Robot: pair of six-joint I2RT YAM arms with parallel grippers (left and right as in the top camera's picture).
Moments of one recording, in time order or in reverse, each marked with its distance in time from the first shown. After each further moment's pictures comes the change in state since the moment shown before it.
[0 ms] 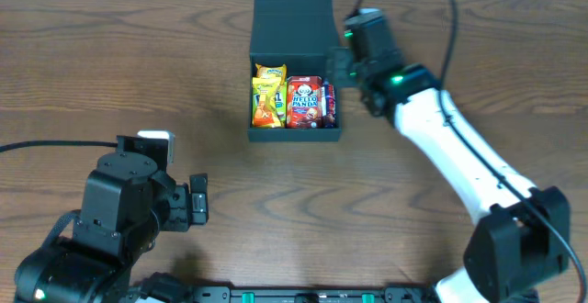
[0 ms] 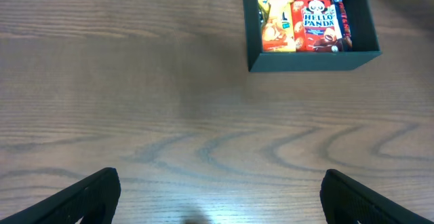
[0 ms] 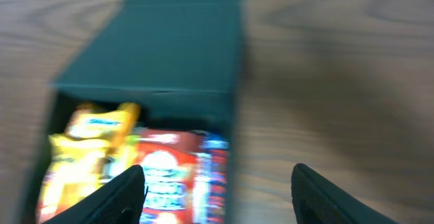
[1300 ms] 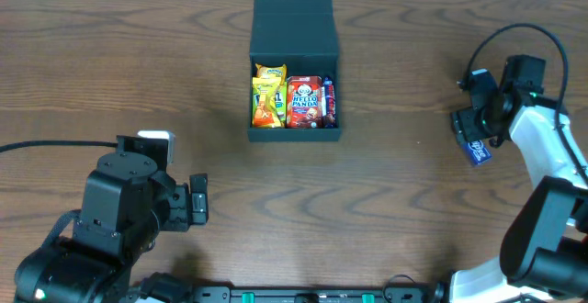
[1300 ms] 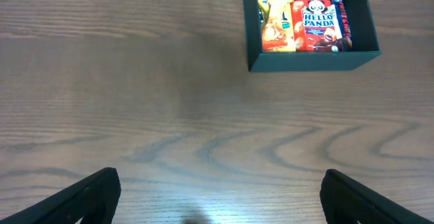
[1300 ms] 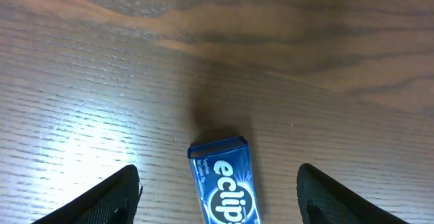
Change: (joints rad) left arm 0.000 0.000 0.000 0.000 0.000 0.000; right arm -0.672 -0.006 -0.291 -0.111 -0.180 -0.863
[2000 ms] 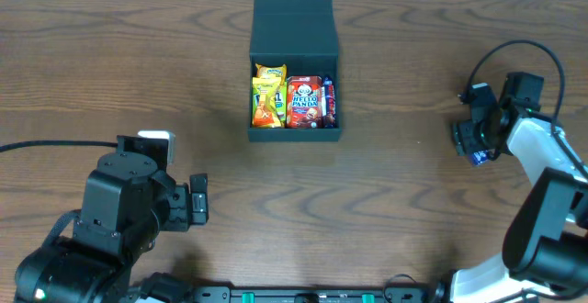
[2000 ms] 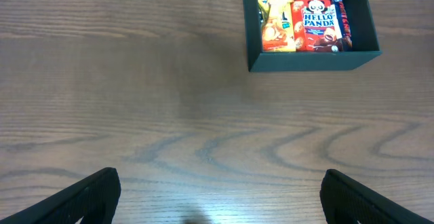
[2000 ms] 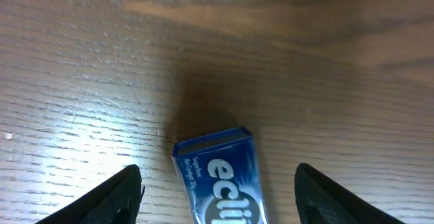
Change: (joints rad) left arm 0.000 0.000 0.000 0.000 0.000 0.000; right arm -0.040 0.035 -0.103 0.121 -0.009 -0.006
